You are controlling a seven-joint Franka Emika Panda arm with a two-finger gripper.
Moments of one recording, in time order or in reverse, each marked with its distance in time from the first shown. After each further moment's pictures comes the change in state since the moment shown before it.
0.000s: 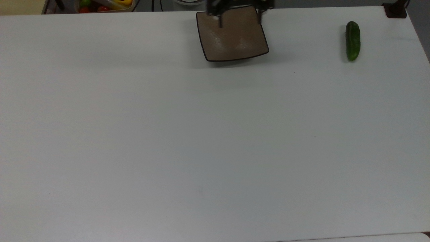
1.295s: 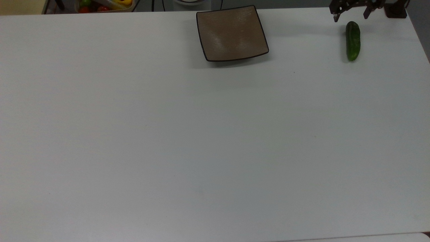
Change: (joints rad) arm 0.382 0.343 0.308 -0.008 -0.124 0.312 0.711
